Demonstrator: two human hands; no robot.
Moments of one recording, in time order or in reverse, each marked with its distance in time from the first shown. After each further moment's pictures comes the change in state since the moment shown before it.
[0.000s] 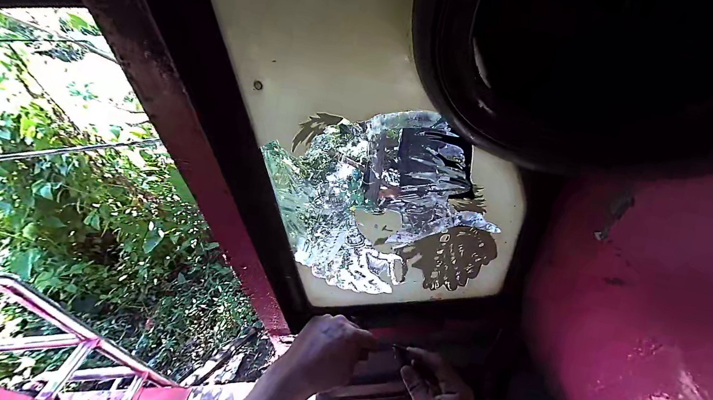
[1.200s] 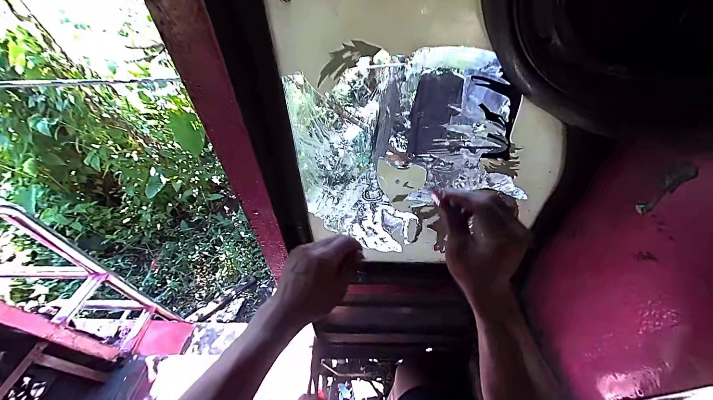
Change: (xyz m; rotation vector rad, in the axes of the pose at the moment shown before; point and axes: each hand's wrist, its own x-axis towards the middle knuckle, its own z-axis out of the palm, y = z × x) left_hand -0.017 -0.014 0.004 -0.188 0.914 0.053; right_hand 0.147 -0.075 0.011 -0.475 0.017 -0.797
